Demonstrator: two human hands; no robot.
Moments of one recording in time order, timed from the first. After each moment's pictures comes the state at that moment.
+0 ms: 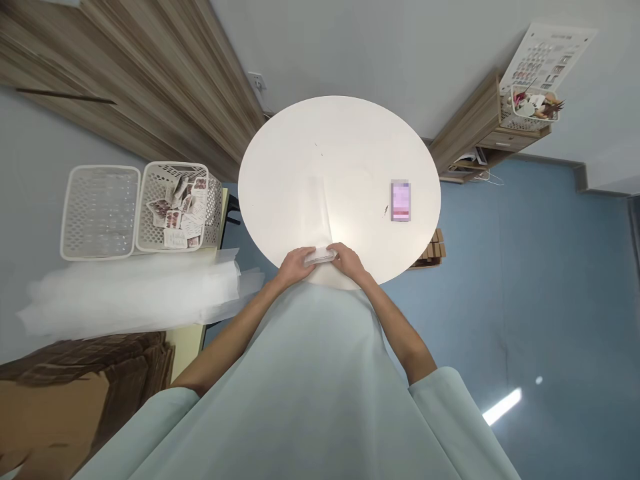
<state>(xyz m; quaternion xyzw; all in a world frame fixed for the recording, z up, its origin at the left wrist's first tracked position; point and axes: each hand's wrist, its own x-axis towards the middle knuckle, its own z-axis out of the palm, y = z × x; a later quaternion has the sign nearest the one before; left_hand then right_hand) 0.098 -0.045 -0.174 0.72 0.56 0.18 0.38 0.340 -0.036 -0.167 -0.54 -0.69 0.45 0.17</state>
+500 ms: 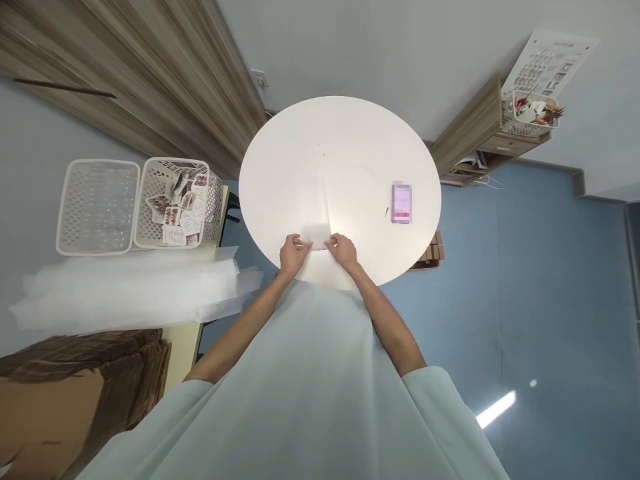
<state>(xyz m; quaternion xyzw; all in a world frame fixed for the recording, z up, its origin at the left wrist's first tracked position) 0.117 -0.019 -0.179 0.46 0.76 0.25 0.39 0.311 0.004 -0.162 -0.67 -0.61 0.41 0.10</state>
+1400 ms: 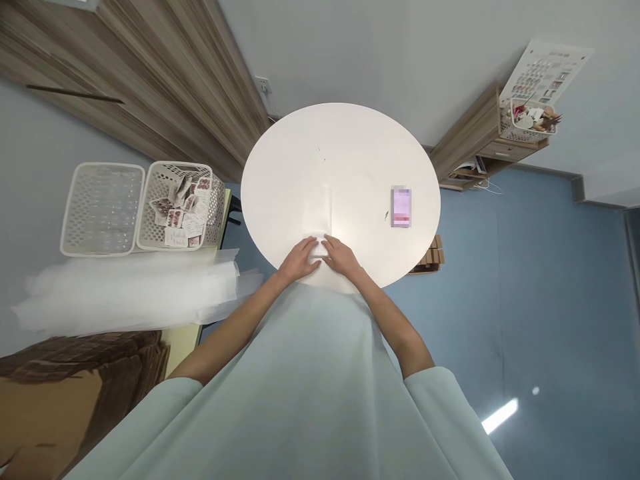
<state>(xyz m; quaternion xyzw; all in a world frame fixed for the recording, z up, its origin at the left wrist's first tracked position) 0.107 -0.022 -0.174 0.76 0.52 0.17 0.35 0.321 -0.008 -0.170 -0.48 -0.82 0.30 0.07</state>
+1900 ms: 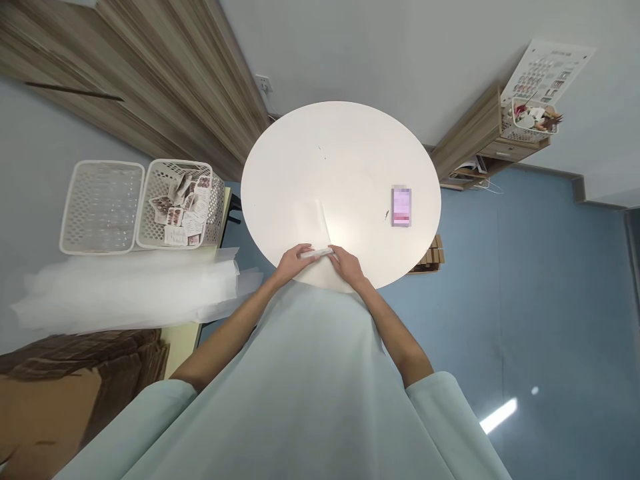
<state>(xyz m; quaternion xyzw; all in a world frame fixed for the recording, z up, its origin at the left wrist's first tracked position) 0.100 -0.035 -0.162 0.53 0.64 0.21 0.52 0.332 -0.043 -0.162 -0.57 -0.72 0.37 0.14</state>
